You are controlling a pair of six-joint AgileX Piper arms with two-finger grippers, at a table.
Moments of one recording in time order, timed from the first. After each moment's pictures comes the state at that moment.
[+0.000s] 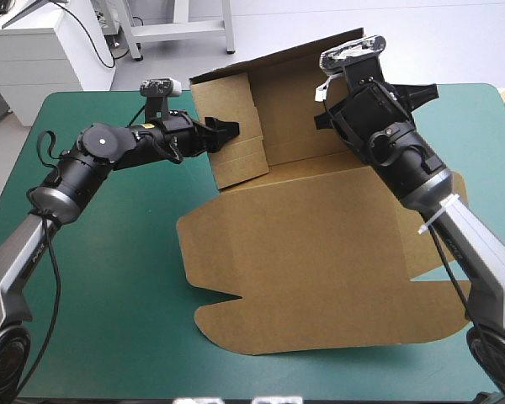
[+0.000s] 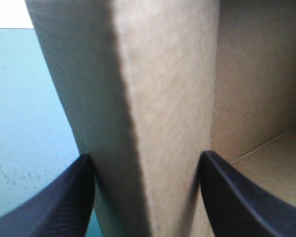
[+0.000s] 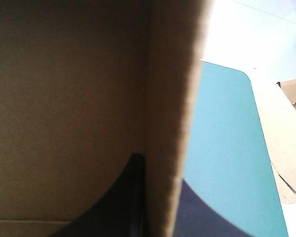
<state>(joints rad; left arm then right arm) -0.30 1.57 -1.42 -0.97 0.61 0.57 0.63 1.66 -1.92 -0.75 1.24 0.46</state>
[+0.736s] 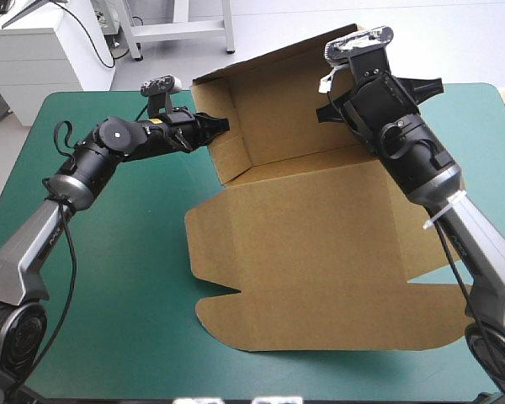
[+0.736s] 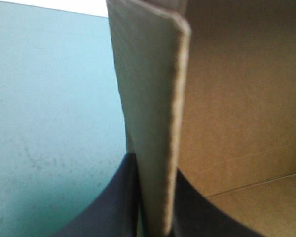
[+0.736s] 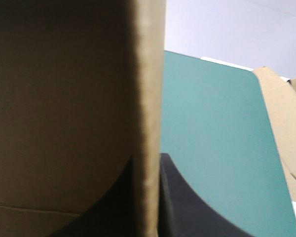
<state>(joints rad) -0.29 1.66 -1.51 -0.79 0.59 0.31 0.59 1.67 -1.98 -0.67 1.25 0.42</state>
